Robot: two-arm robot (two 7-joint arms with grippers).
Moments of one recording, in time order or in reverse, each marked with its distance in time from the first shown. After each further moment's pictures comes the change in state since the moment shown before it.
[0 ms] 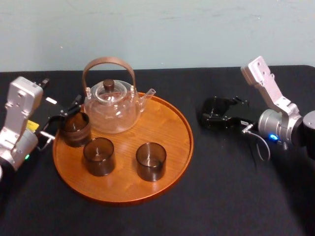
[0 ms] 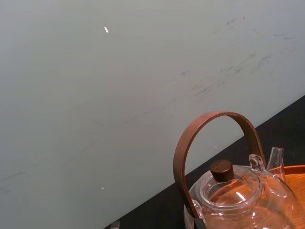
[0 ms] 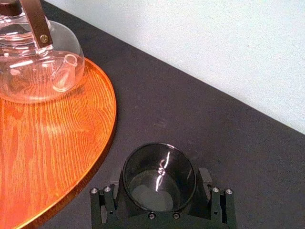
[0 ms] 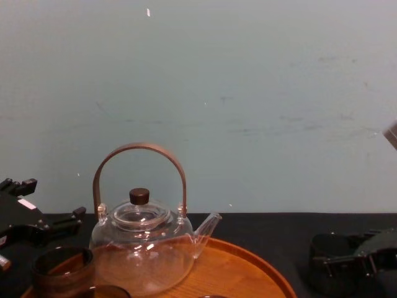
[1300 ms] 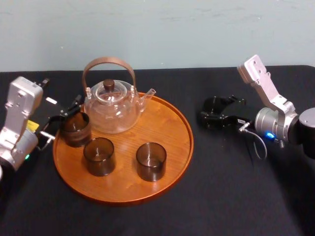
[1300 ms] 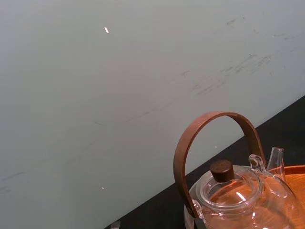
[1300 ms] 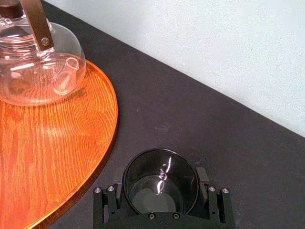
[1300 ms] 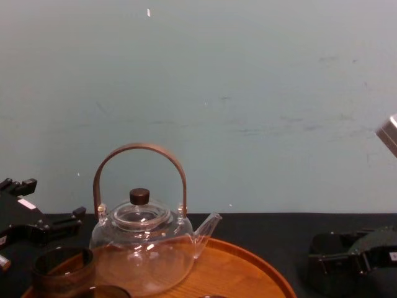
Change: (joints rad) left arm 0.000 0.000 0.000 0.000 0.000 0.000 0.000; right arm 0.015 -0.016 -0.003 0.018 -0.013 -0.004 0.005
